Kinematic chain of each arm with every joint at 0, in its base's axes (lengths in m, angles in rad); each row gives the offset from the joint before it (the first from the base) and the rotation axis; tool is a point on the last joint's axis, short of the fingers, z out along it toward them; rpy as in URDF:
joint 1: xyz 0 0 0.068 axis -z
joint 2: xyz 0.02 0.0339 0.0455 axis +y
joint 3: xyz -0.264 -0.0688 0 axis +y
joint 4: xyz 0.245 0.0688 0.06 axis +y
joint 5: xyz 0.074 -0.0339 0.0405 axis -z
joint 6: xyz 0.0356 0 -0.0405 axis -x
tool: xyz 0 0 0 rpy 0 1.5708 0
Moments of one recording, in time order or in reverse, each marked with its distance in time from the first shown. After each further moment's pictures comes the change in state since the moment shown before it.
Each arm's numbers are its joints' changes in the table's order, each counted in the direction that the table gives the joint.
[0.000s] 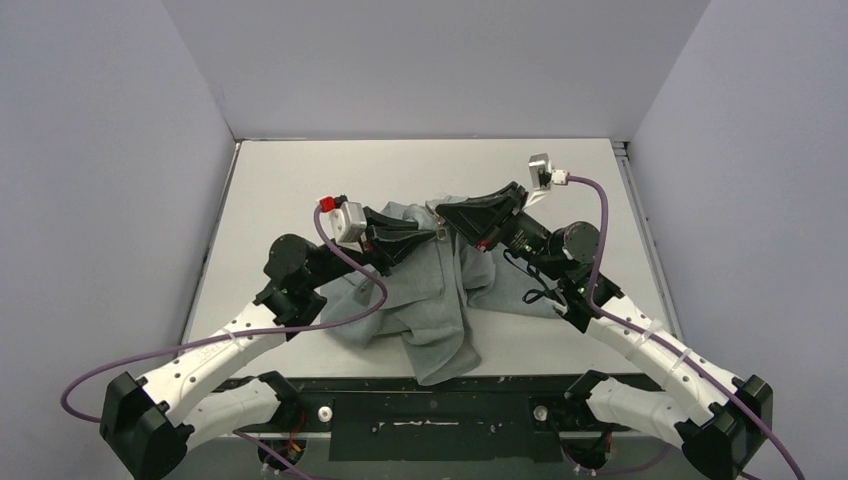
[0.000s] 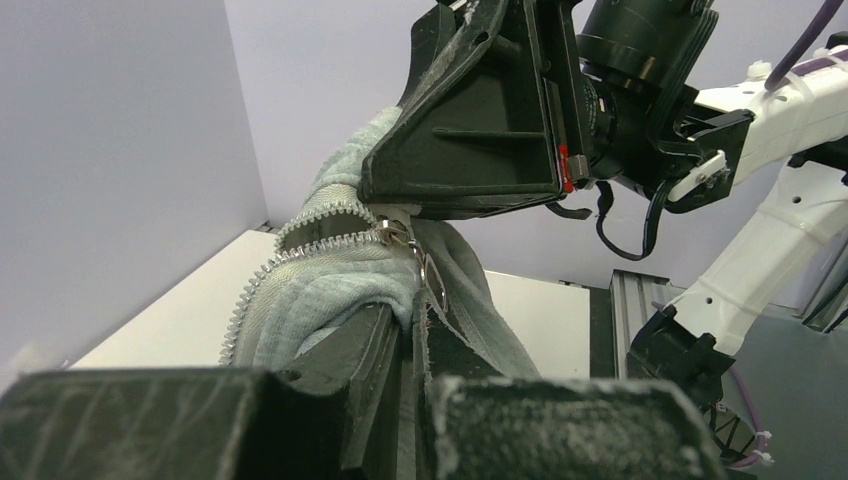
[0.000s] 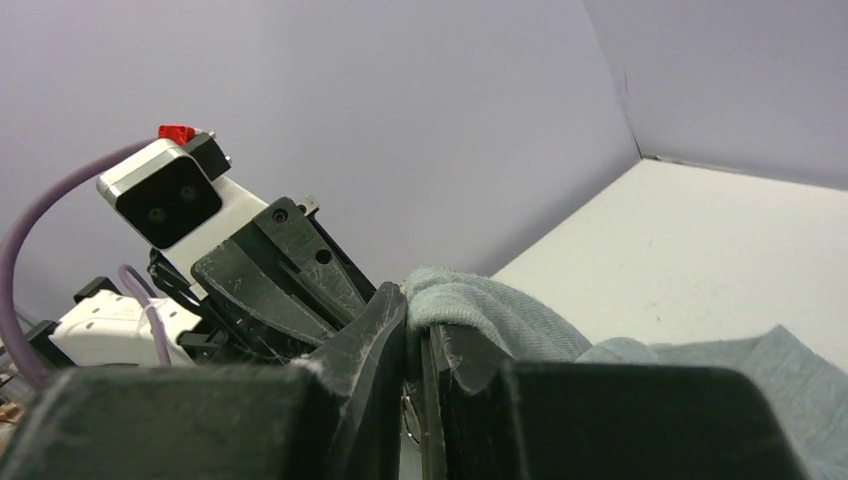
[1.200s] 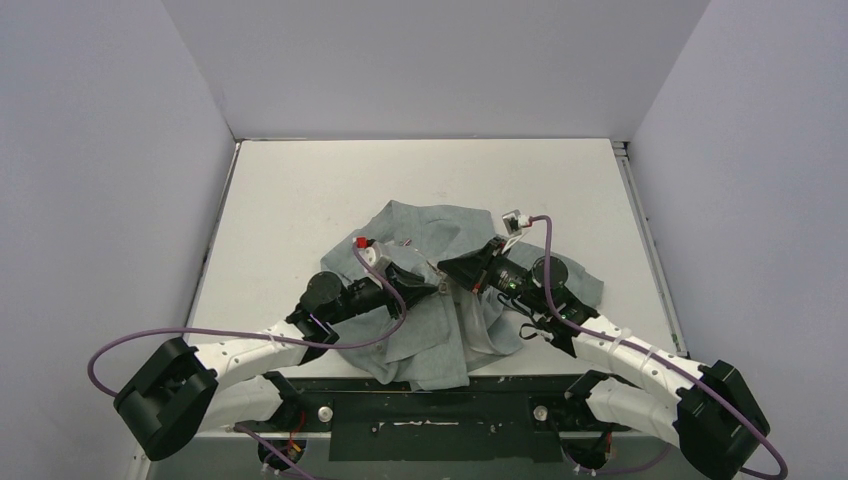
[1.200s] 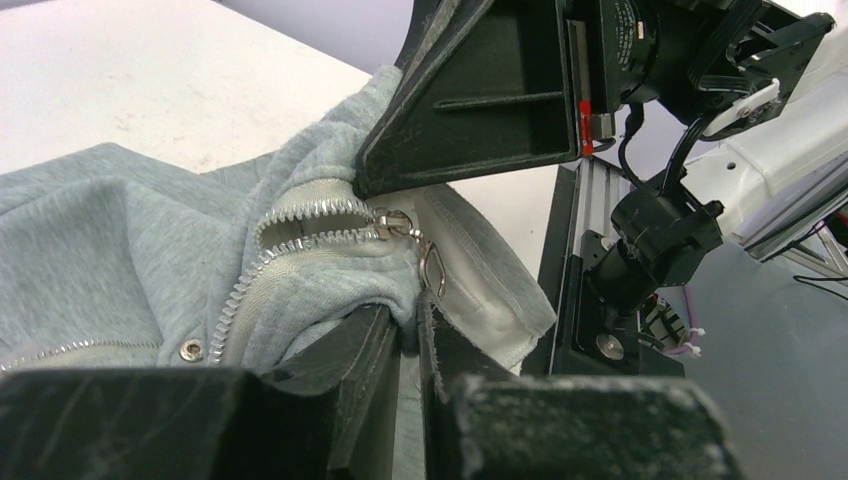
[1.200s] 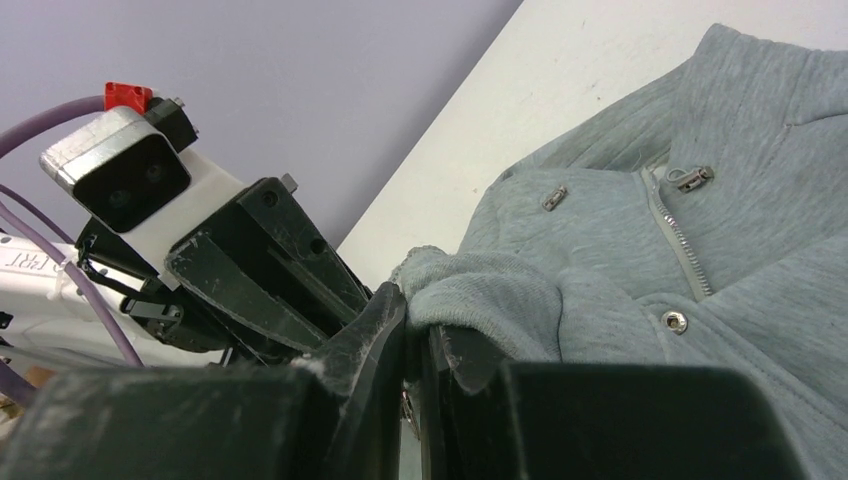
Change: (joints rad) left arm 0.058 0.132 0.400 -0.239 -0.079 0.156; right arm 0.019 0.012 0.406 -0.084 0.021 -0.088
